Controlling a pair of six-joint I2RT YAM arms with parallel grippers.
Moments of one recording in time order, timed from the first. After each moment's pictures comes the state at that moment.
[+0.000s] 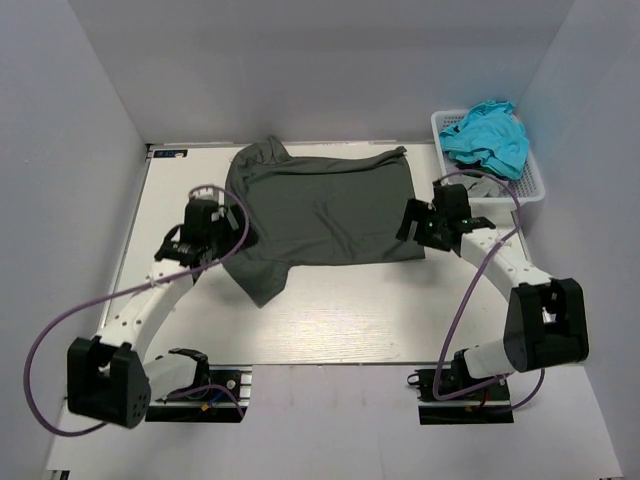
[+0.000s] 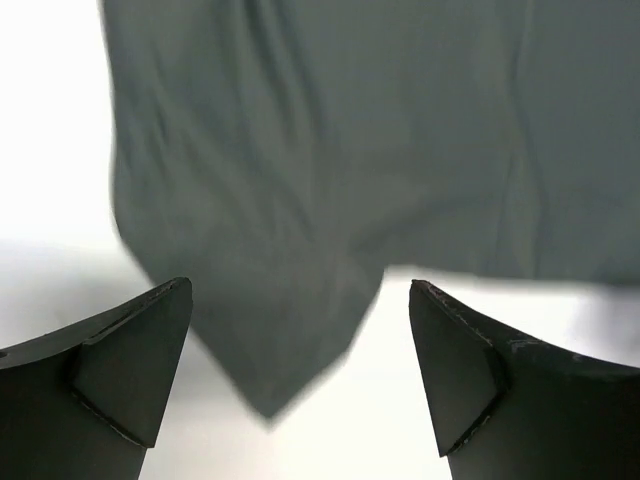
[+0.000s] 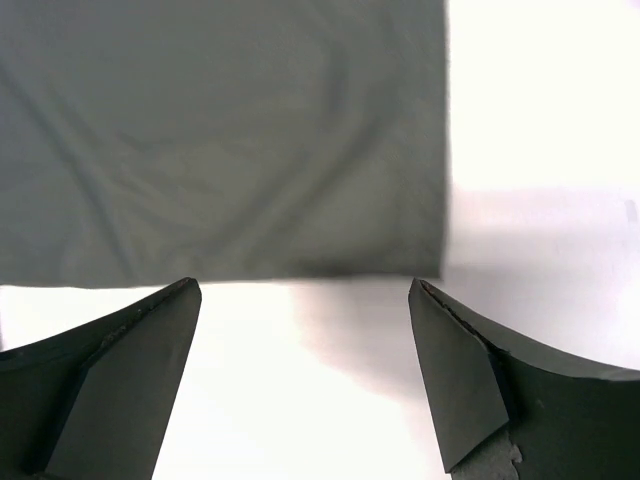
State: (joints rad) left arm -0.23 1.17 0.84 -0.36 -0.04 -0.53; right arm 0.22 1.43 0.93 -0.35 -0.09 0.38
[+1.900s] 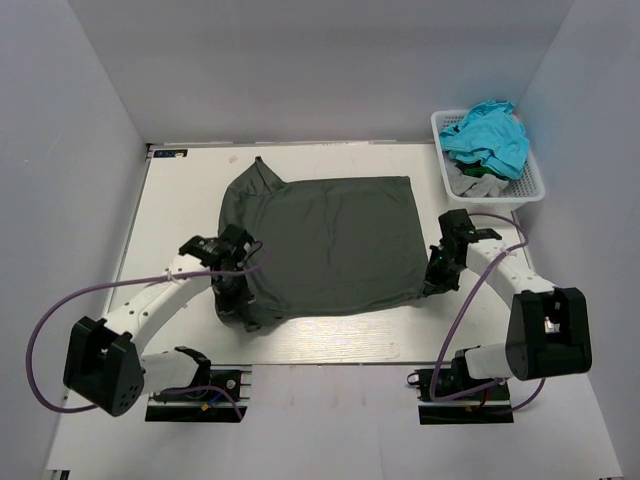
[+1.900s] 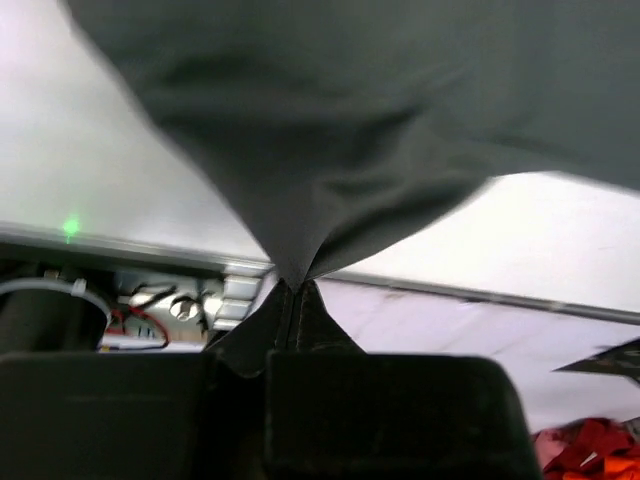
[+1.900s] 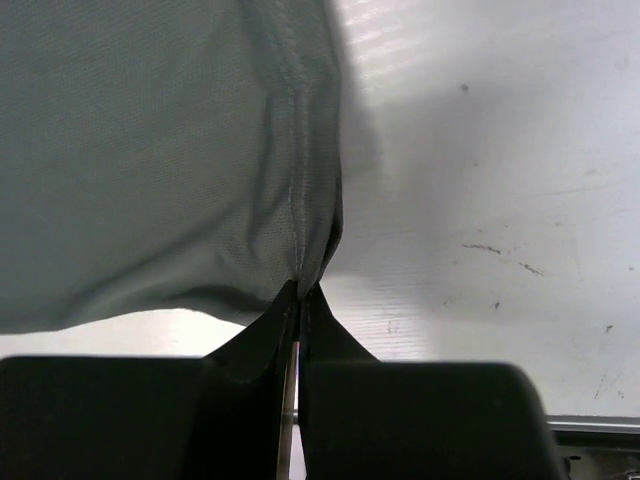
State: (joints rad) left arm -0.48 1.19 0.82 -1.12 0.05 -0.81; right arm 0.16 1.35 0.79 -0.78 -0.09 0.44
